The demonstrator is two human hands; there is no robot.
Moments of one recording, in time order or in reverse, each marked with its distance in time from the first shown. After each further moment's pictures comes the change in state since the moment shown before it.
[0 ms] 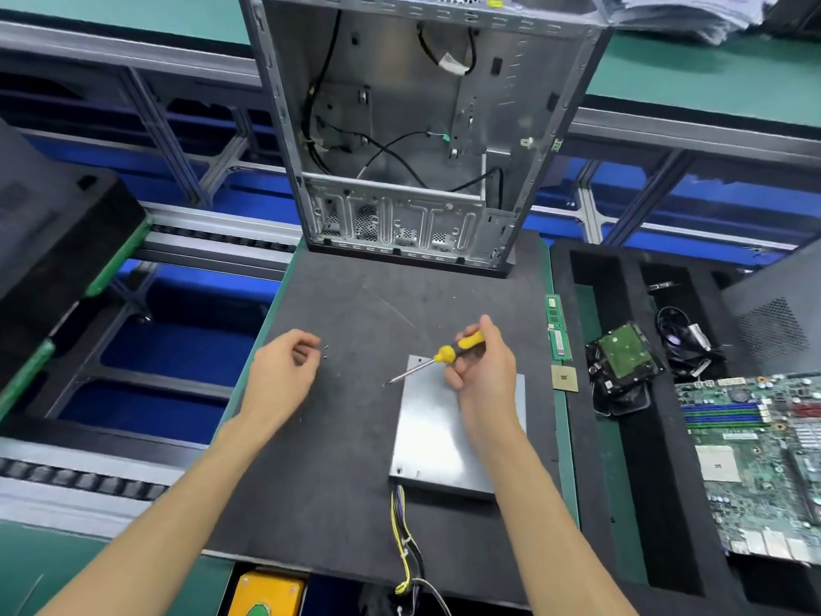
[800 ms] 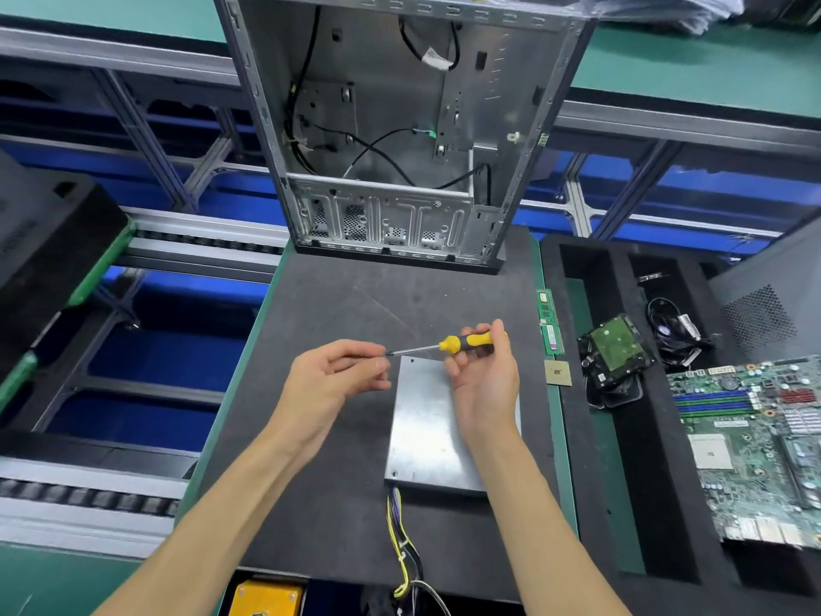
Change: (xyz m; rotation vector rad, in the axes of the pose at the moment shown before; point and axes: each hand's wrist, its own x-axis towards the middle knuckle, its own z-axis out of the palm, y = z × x) left_hand -0.046 0.074 -0.001 -0.932 -0.370 -0.172; right_hand -0.002 0.005 -0.009 0.272 -0.032 -0.063
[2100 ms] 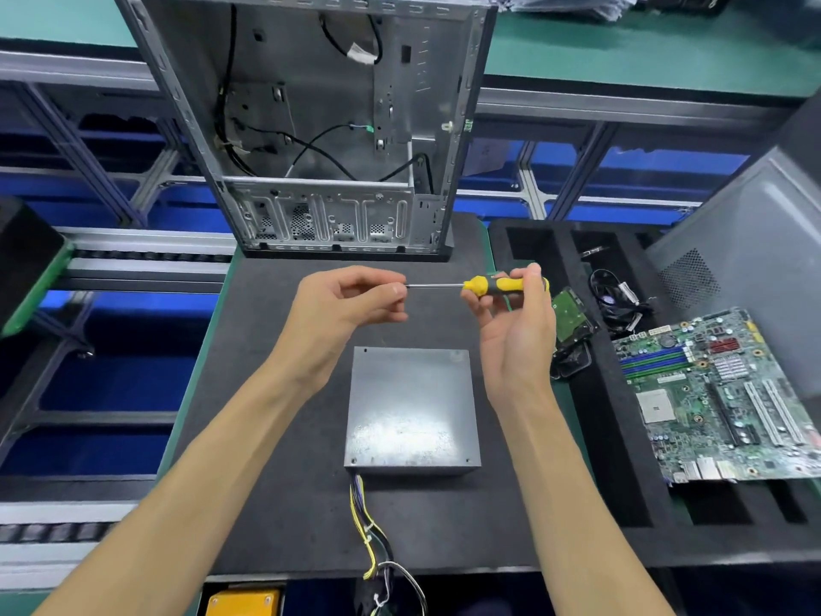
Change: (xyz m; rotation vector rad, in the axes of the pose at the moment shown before) left_hand 0.023 0.054 0.077 0.090 -0.213 0.185; right_hand -0.014 -0.083 -0.003 -0.043 -0.038 -0.375
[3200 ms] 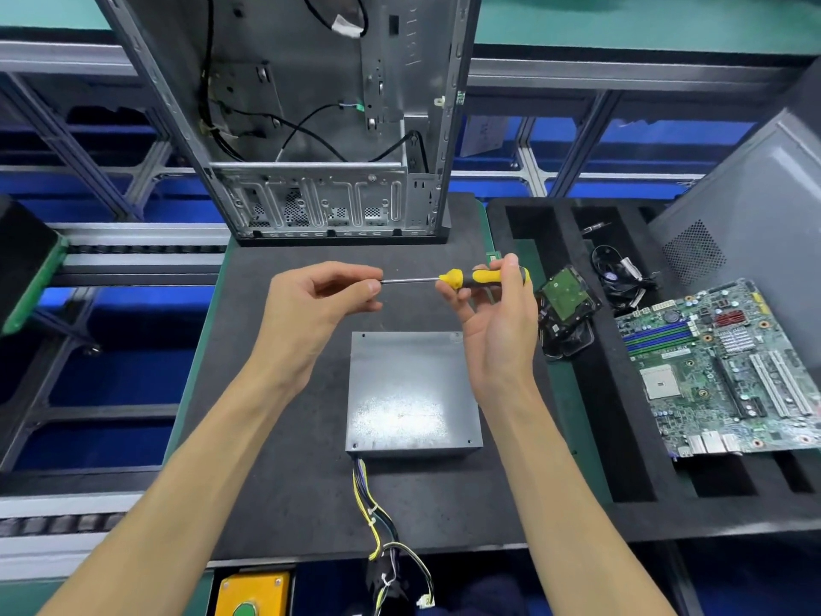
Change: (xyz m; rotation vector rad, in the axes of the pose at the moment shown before) left_hand -0.010 -0.010 -0.017 0.150 0.078 0.064; right_hand -0.016 0.011 0.001 0.030 -0.020 0.074
